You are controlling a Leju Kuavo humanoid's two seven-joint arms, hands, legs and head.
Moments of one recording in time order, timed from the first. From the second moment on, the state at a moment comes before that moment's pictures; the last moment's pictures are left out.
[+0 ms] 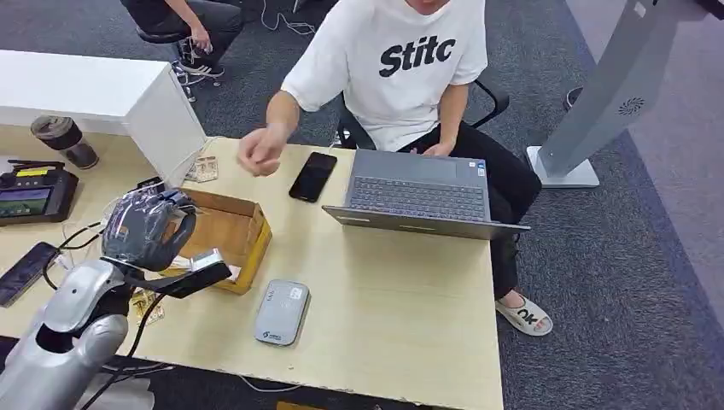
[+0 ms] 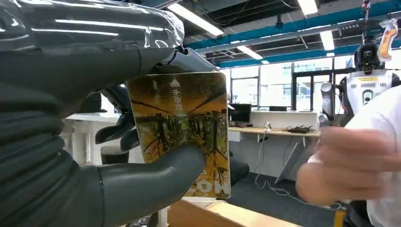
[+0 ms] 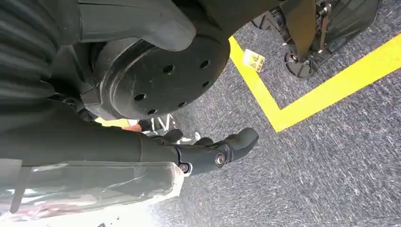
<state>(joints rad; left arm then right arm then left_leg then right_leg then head) -0.19 0.51 -0.30 -1.73 -1.05 0.17 0.10 -0.17 0.18 -0.14 -0.25 -0.14 -0.47 0.29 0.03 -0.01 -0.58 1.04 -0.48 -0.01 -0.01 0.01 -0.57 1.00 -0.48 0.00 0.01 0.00</state>
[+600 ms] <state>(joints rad) -0.15 0.49 -0.30 -1.74 -1.06 0.21 0.09 -0.17 0.18 -0.14 -0.26 -0.11 -0.47 0.30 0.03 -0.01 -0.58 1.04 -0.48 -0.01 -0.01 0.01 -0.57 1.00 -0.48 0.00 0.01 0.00</state>
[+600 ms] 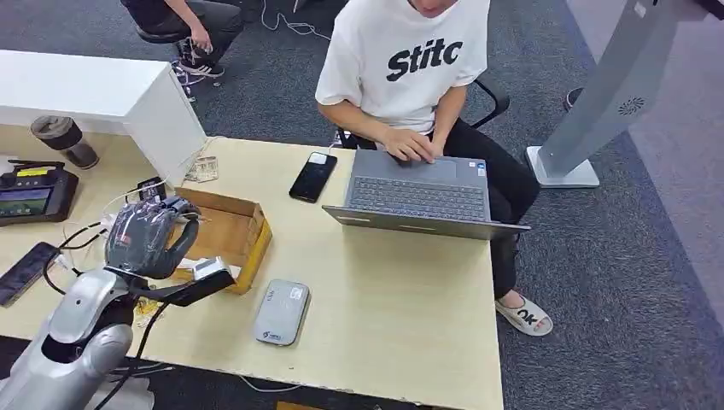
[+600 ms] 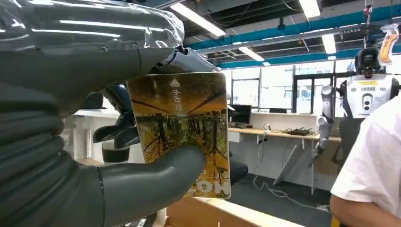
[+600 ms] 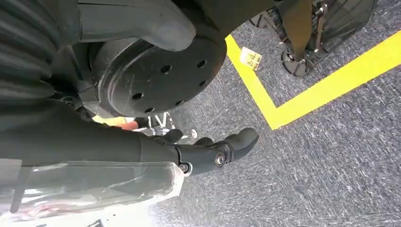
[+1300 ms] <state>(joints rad) -0.02 0.49 -0.27 -1.84 -1.07 0.26 0.12 -0.17 0.18 -0.14 -0.26 -0.07 -0.47 0.30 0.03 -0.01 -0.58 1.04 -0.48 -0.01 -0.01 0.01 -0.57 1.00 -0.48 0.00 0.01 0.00</state>
